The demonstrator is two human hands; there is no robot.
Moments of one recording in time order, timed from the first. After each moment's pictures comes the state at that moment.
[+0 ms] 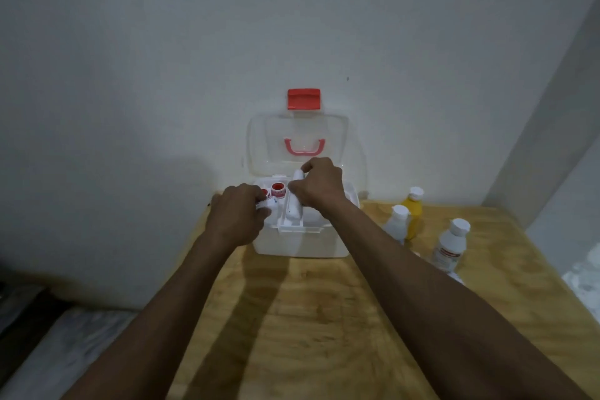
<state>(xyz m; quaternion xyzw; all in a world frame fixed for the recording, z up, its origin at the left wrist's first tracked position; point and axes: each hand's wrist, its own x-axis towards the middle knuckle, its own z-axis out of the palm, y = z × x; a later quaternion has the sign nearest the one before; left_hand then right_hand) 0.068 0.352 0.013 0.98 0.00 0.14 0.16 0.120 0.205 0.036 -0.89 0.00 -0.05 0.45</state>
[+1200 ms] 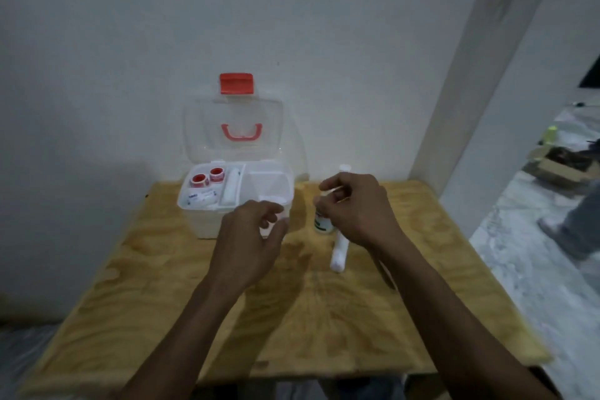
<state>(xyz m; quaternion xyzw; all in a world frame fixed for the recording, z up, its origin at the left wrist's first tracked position) -0.021 0.235 0.001 0.90 -0.09 0.20 0.38 -0.004 0.054 0.039 -0.89 0.01 -0.12 0.43</state>
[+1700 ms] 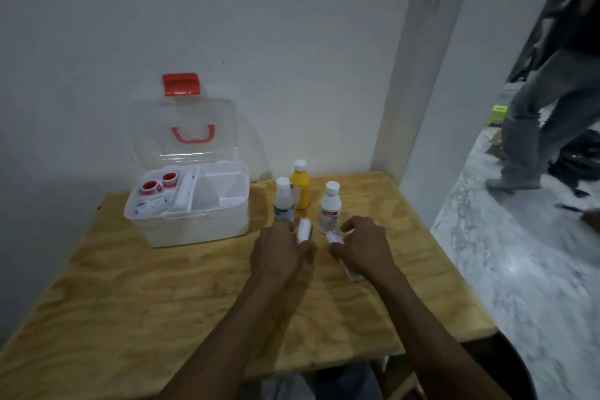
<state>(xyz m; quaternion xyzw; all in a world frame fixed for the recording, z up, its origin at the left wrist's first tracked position) 0.010 0.122 -0.059 0.95 -0.02 0.04 0.32 -0.014 -0.033 -0.048 -0.93 0.15 -0.05 0.32</state>
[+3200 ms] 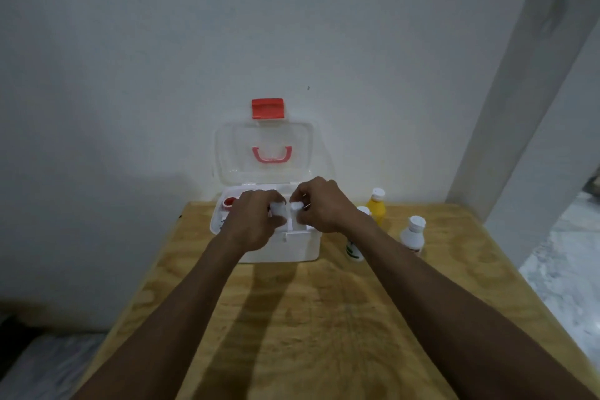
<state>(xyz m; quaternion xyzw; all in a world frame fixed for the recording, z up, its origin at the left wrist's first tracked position) 0.073 0.284 0.018 0.96 -0.09 0.10 0.26 0.095 0.122 0.033 -0.94 -0.18 -0.01 0.30</state>
